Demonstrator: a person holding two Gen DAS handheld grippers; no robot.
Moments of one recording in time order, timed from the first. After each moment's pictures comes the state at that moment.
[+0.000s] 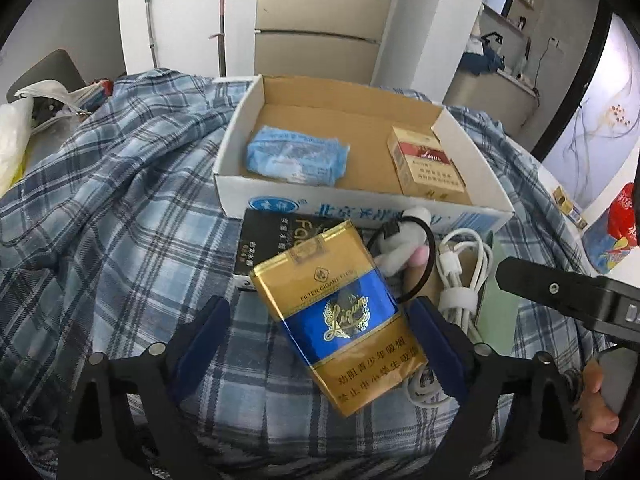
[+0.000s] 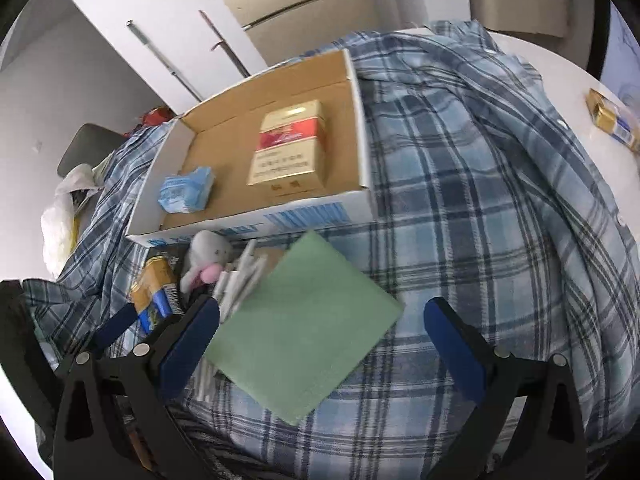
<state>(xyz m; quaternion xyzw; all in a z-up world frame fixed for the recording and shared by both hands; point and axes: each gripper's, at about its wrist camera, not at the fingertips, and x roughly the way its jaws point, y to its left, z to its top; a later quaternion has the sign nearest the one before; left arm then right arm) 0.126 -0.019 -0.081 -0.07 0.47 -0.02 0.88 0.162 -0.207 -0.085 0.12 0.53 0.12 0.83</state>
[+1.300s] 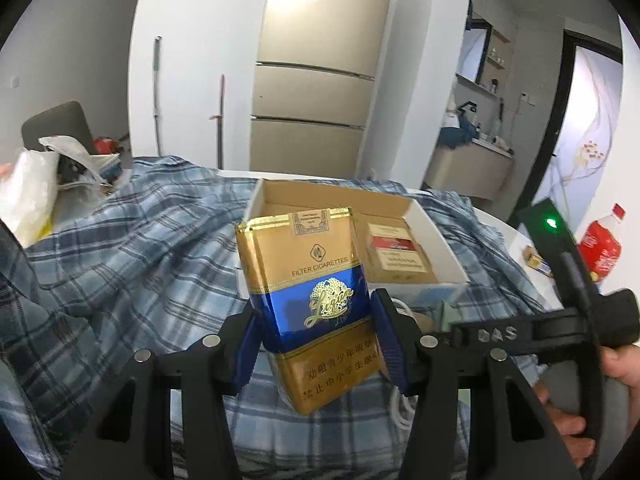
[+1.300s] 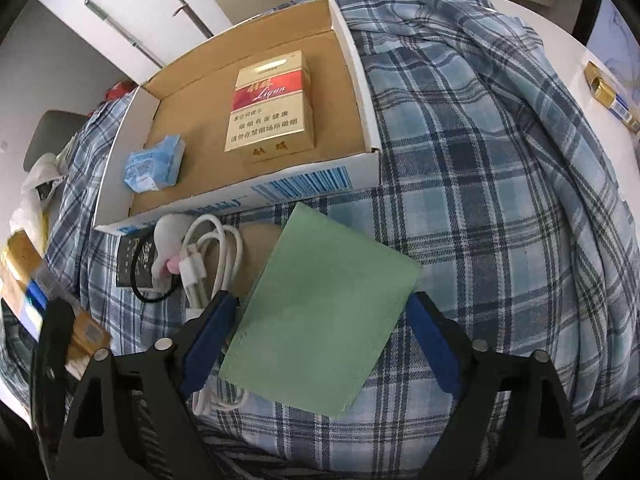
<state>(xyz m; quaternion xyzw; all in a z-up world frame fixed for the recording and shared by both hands) 0.085 -0.006 -0.029 -0.09 0.31 -0.03 0.95 0.183 -0.181 -0.098 0.11 0.61 0.06 0.78</state>
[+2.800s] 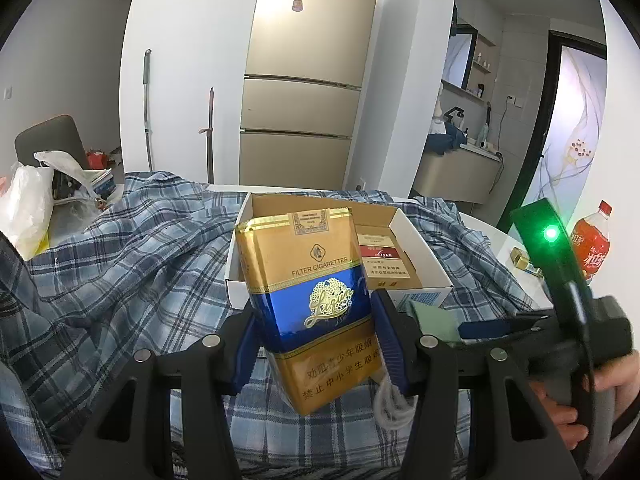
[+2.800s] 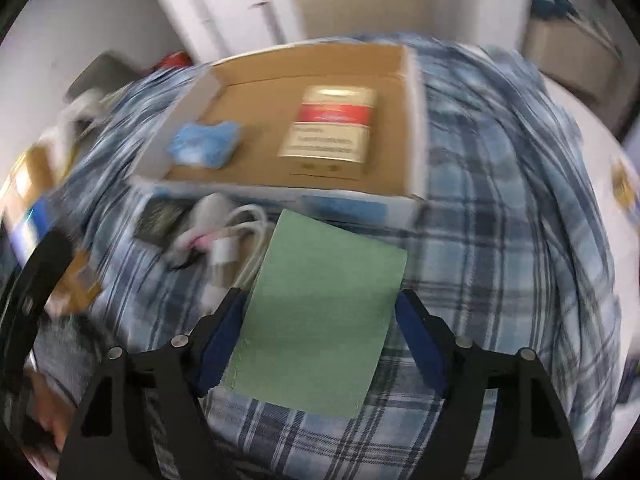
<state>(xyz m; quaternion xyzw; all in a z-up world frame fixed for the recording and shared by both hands) 0.074 -0.016 -0.019 -0.07 0.29 -0.05 0.95 0.163 -0.174 -0.077 -0.02 0.54 0.17 0.82</state>
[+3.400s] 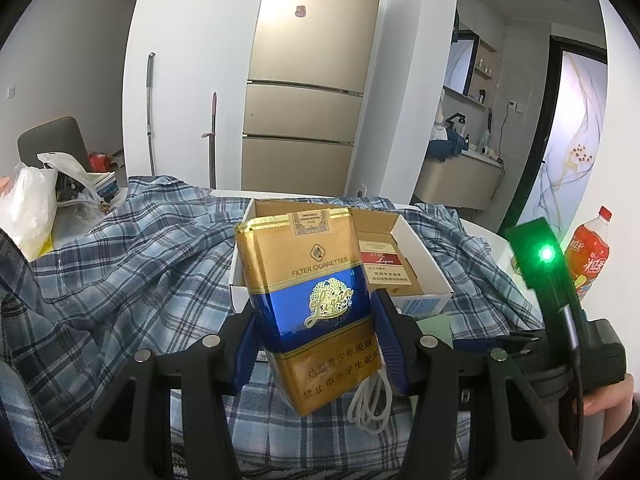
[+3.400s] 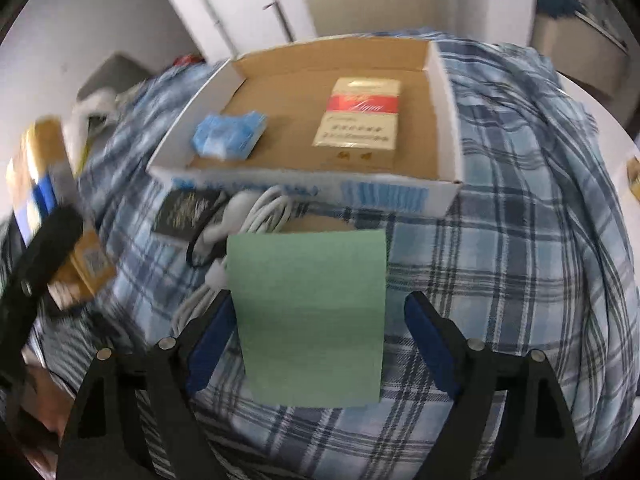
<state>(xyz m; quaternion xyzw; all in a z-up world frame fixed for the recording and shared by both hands) 0.071 -0.014 -0.015 -0.08 0.28 -0.04 0.96 0.157 -0.162 -0.087 0.02 0.54 0.17 0.83</state>
